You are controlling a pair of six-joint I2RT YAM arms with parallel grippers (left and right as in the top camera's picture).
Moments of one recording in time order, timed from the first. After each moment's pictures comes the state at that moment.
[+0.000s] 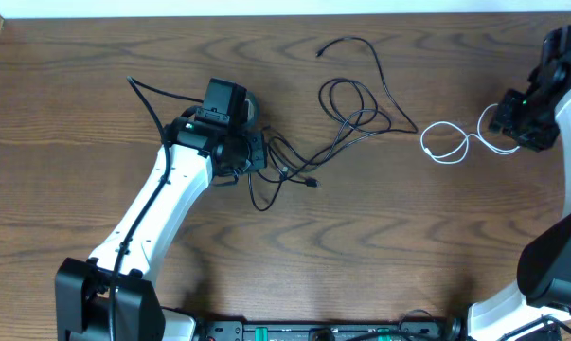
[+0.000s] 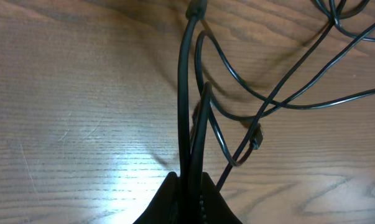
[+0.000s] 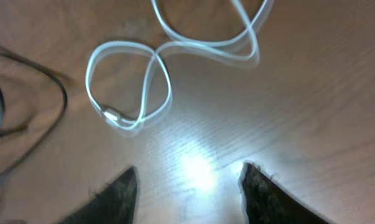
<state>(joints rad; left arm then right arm) -0.29 1.57 1.20 -0.85 0.20 -0.40 -0.23 1.79 1.62 -1.19 0.01 0.32</state>
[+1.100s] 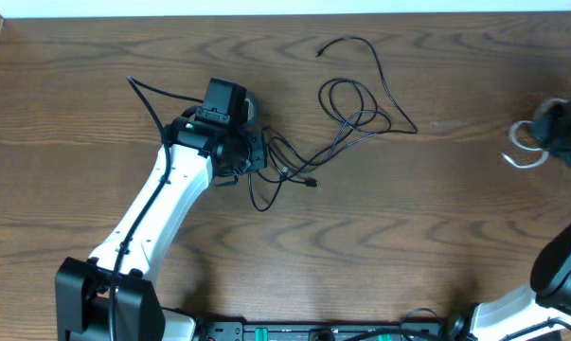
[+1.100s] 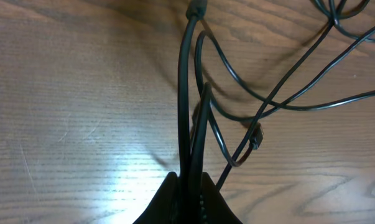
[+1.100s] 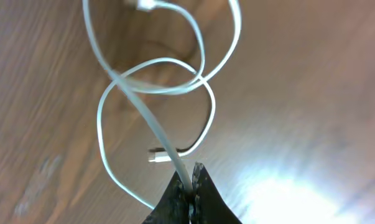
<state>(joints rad) -0.29 1.57 1.20 -0.85 0.20 -0.40 -0.44 1.79 1.40 -0.80 0.15 0.49</state>
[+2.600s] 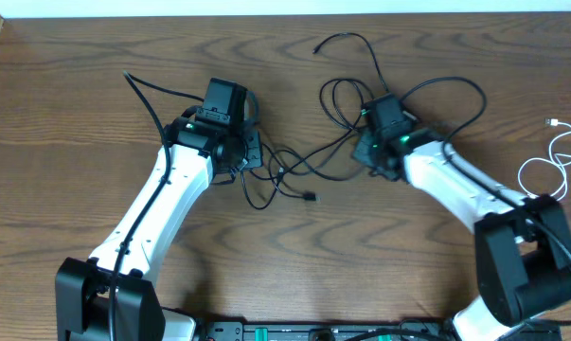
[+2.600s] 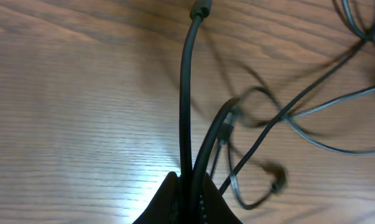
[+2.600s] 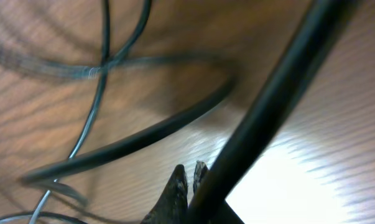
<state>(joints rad) -0.29 1.57 1.20 -0.84 0.08 -0.38 0.36 1.76 1.11 -0.52 0.06 0.84</state>
